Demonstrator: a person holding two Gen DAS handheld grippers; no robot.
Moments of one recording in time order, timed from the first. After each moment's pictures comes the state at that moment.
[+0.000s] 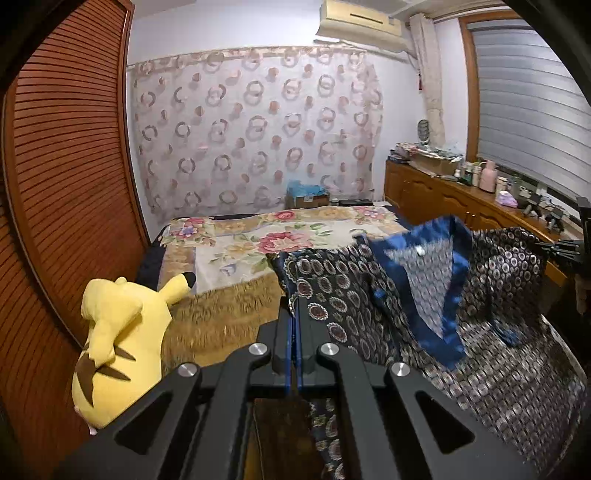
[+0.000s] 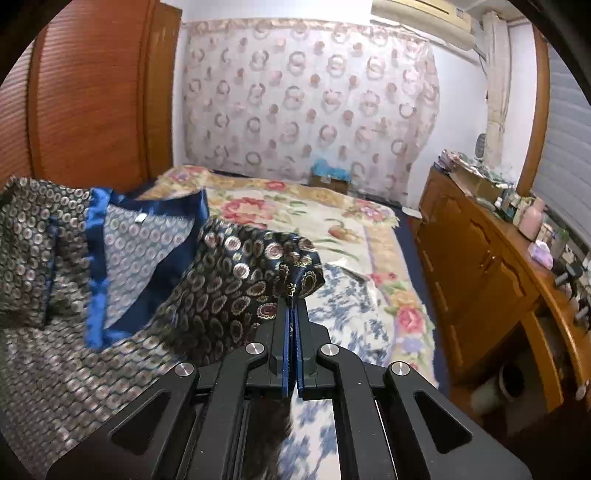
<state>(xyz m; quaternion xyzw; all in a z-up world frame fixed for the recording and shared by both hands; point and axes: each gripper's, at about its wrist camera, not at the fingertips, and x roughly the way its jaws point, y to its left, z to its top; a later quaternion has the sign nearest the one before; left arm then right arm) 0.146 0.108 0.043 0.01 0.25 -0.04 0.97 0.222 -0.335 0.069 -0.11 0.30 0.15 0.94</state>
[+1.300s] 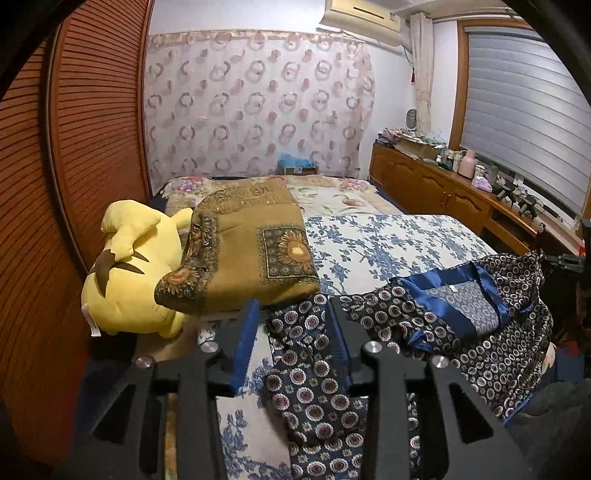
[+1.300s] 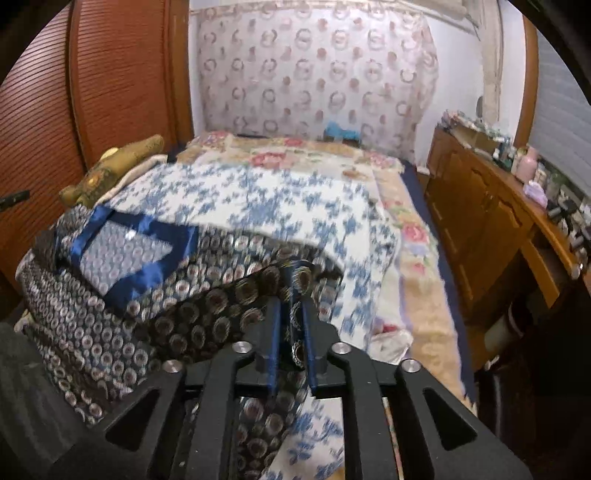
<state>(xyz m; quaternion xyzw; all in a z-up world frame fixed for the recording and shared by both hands) -0.025 0.133 -0.004 -0.03 0.30 -0.06 0.95 0.012 -0.390 0.032 -0.09 0.36 0.16 0.92</state>
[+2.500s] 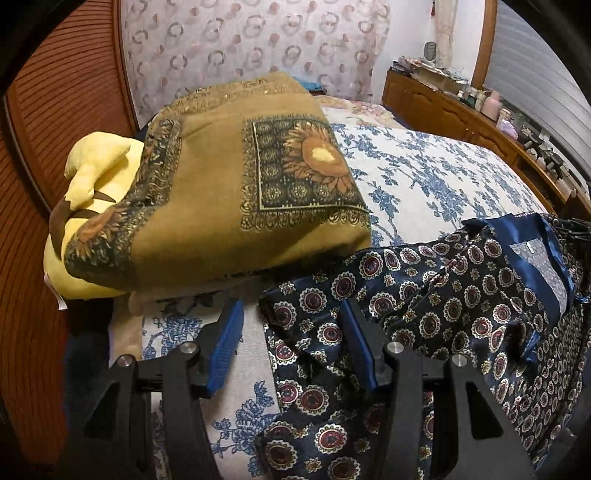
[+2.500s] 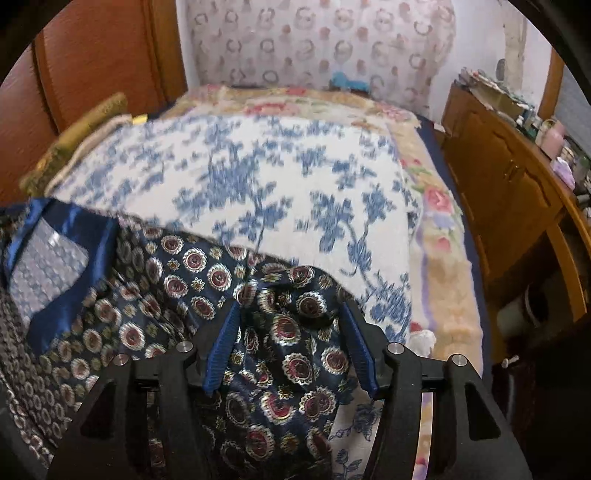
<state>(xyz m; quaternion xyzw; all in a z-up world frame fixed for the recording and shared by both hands) 0.079 0.124 -0.098 -0.01 0.44 -0.05 0.90 0.131 -0.369 -0.049 -0.10 0.46 0.17 0.87</state>
